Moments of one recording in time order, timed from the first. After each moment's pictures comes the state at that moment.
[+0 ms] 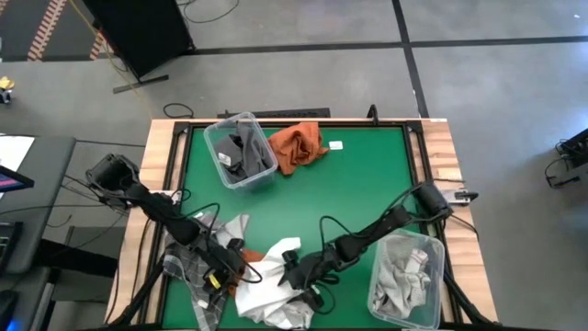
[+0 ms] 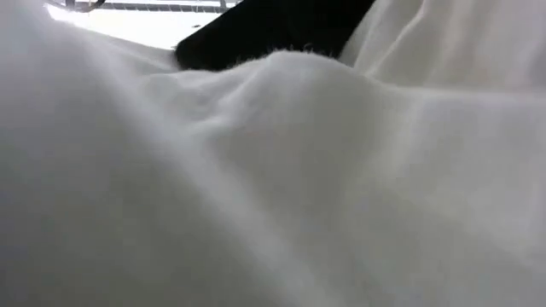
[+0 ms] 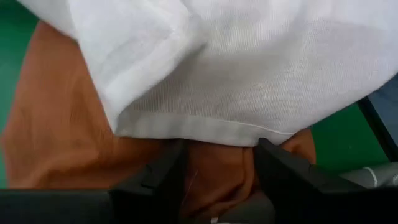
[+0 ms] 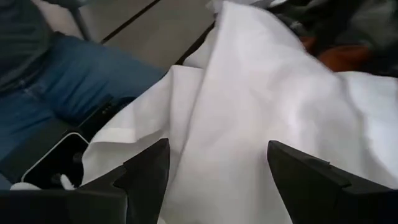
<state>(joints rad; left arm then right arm) -0.63 1.49 0.50 0.25 0.05 -0.36 0.45 2.09 1.24 0.36 -0.12 0.05</state>
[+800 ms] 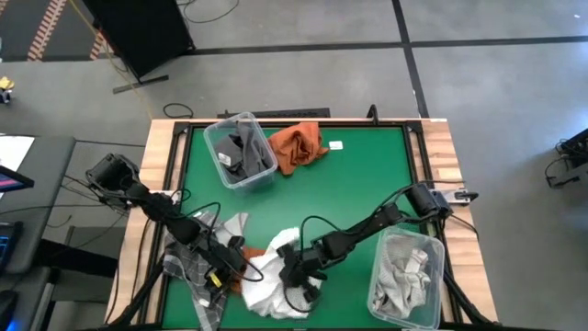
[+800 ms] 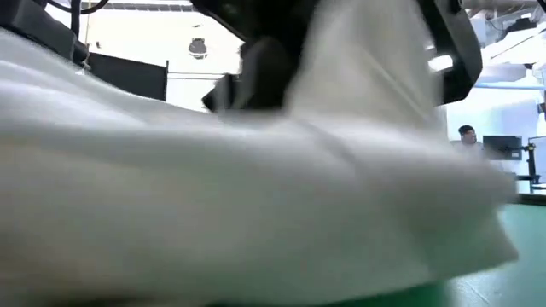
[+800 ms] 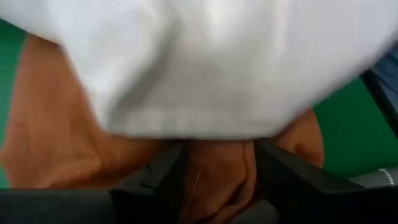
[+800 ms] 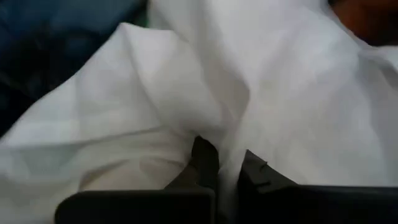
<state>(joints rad) -0.61 1.49 0.50 0.23 0.02 -0.34 0.39 2.17 1.42 -0.03 -0.13 -0.12</state>
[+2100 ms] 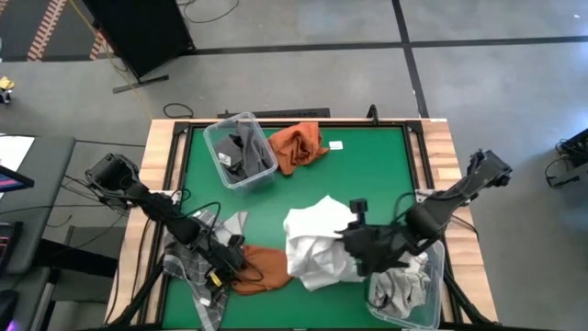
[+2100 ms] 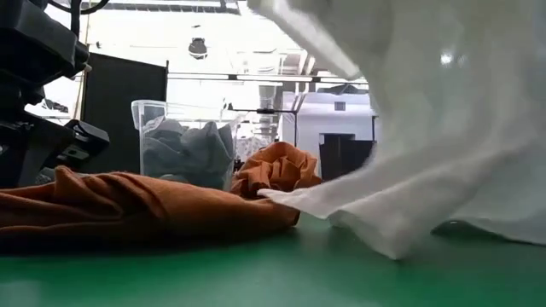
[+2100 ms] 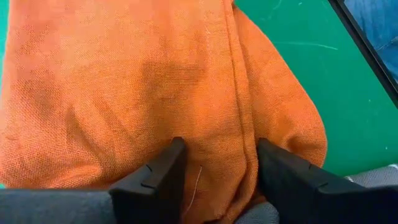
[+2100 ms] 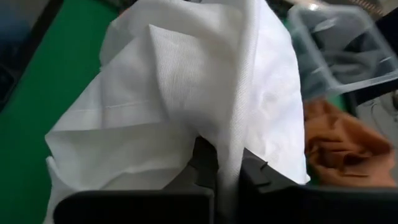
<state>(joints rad) -0.61 1.49 0.50 0.21 -0.01 -0.32 0.61 1.47 1.42 -0.87 0.59 0.18</state>
